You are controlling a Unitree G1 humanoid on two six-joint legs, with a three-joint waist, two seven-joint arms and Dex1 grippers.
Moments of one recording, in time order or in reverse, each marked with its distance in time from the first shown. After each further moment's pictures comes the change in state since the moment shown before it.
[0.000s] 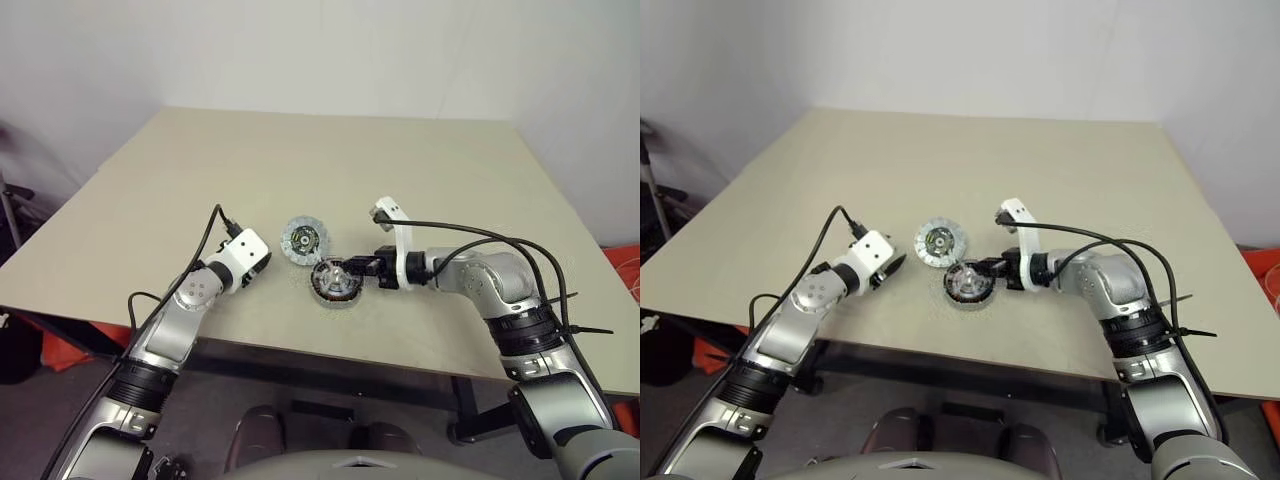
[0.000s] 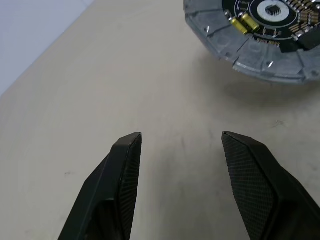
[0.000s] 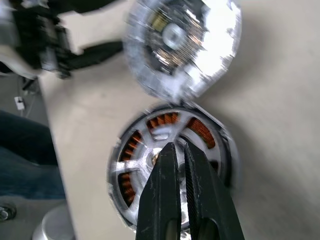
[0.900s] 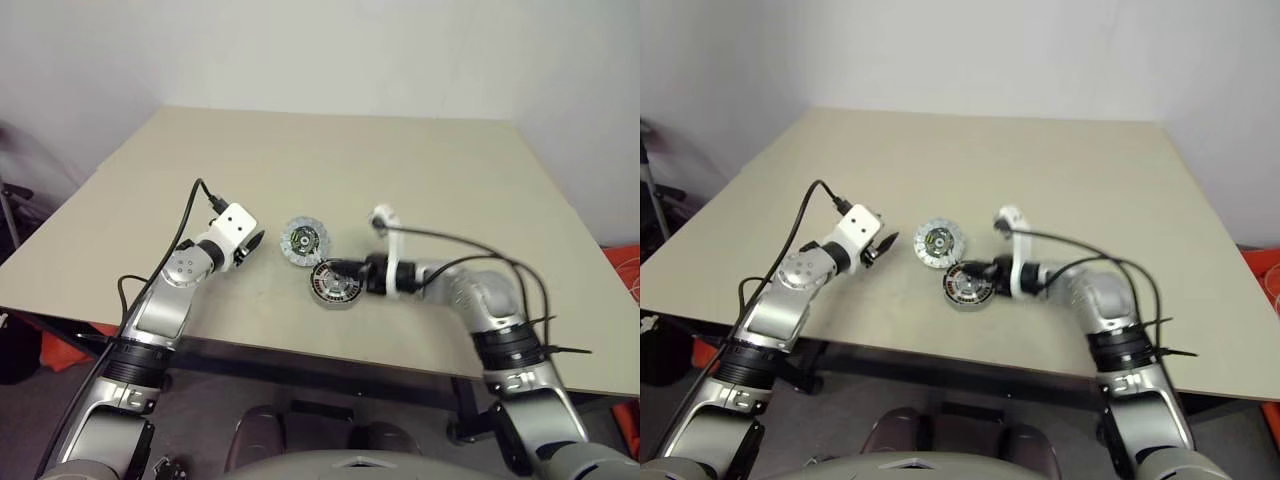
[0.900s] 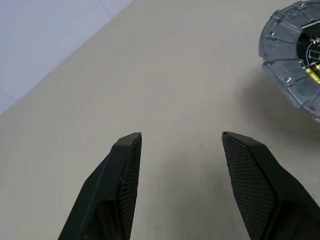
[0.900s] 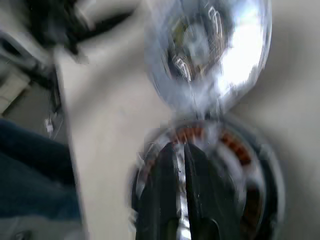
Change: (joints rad) left arm -0.097 0.013 0.071 0.032 -0.067 0.044 -0.030; right arm 0.096 0.159 -0.052 0.047 -0.040 -0.142 0.026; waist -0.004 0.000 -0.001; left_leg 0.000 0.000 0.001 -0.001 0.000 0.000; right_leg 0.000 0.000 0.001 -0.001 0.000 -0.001
